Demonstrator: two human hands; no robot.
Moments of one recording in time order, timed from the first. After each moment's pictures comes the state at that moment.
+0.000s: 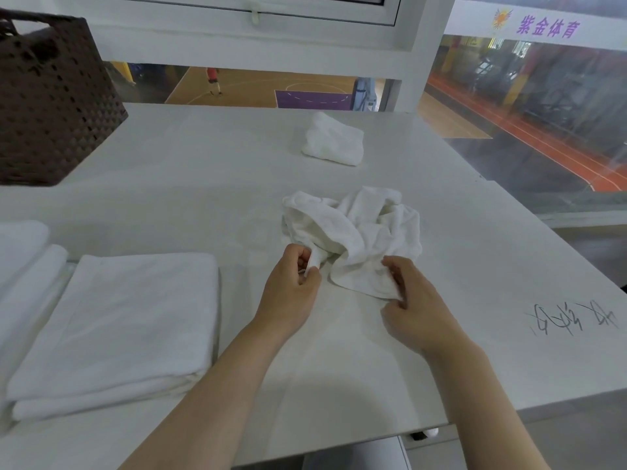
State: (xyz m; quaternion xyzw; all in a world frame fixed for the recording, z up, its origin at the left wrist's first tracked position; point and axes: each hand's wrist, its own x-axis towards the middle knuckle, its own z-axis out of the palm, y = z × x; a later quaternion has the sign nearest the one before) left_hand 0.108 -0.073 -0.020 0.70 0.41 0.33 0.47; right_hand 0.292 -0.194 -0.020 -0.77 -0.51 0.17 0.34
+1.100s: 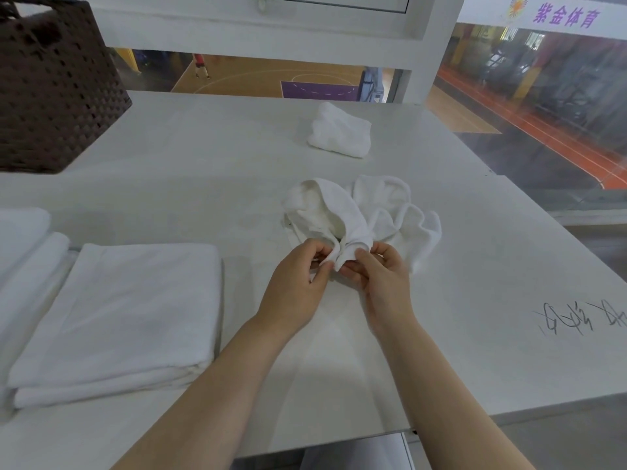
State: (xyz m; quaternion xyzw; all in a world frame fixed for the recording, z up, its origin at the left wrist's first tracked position) left_hand 0.108 -0.073 -0.021 0.78 0.34 0.36 0.39; right_hand 0.230 -0.138 -0.003 -0.51 -0.17 0.40 0.74
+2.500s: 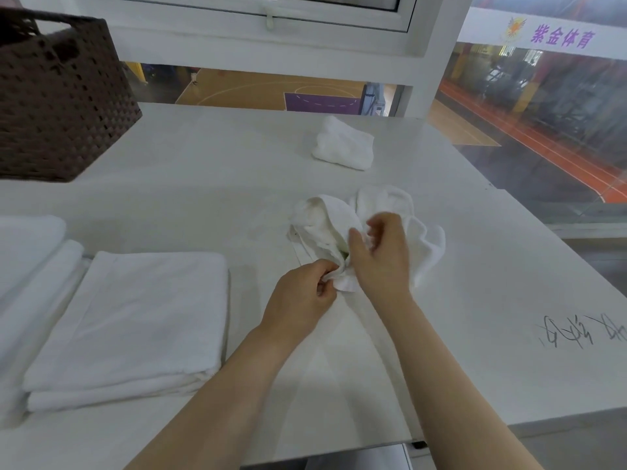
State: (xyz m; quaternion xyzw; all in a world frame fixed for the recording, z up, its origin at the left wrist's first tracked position) left_hand 0.108 -0.071 -0.025 0.84 0.35 0.30 0.29; right_hand 0.239 -0.110 0.019 -0.72 -0.41 0.05 0.55
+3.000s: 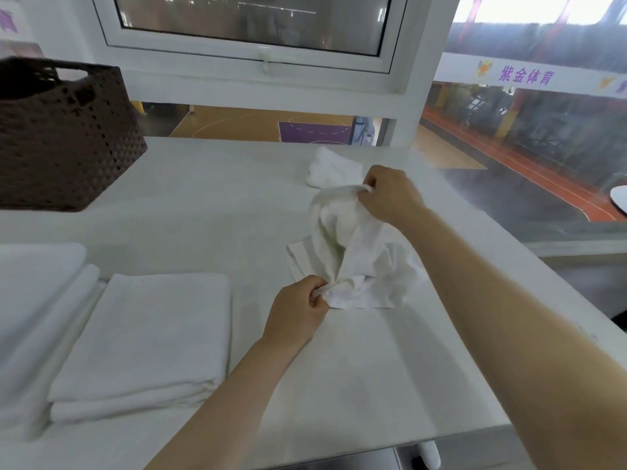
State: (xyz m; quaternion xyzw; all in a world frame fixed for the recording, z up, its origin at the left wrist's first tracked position) left_hand 0.105 -0.073 -0.018 0.80 0.39 0.31 0.33; right_hand 0.310 -0.049 0.132 -0.81 -0.54 -0.05 0.22
